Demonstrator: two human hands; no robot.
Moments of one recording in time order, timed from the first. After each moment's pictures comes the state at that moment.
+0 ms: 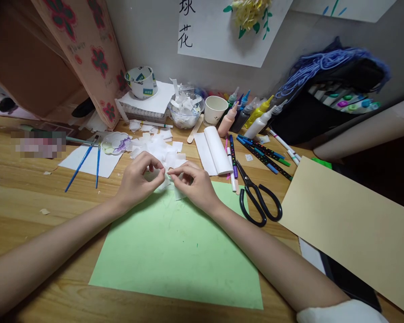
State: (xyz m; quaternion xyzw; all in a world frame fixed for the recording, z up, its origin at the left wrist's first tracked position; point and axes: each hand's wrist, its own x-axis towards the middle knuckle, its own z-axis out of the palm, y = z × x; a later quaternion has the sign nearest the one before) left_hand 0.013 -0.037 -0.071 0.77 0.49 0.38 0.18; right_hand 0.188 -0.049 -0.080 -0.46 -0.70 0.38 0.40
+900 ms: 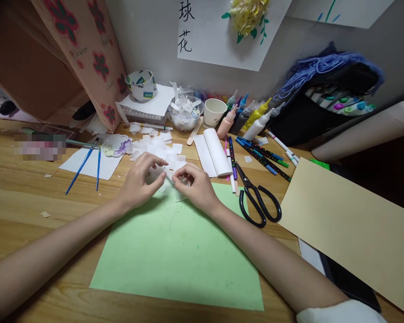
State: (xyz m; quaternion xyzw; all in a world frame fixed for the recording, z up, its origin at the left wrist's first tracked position) left_hand 0.011 -0.035 -0.068 0.78 0.47 0.35 0.21; right_hand 0.188 -0.046 -0.082 -0.48 -0.68 0.38 0.40
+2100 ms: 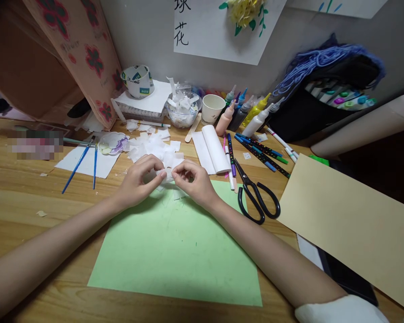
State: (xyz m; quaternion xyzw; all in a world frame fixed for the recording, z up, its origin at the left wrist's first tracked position) left_hand 0.009 -0.033 -0.070 0.82 0.39 0.34 0.24; right_hand 0.190 -0.043 -0.081 -0.44 -0.65 0.44 0.43
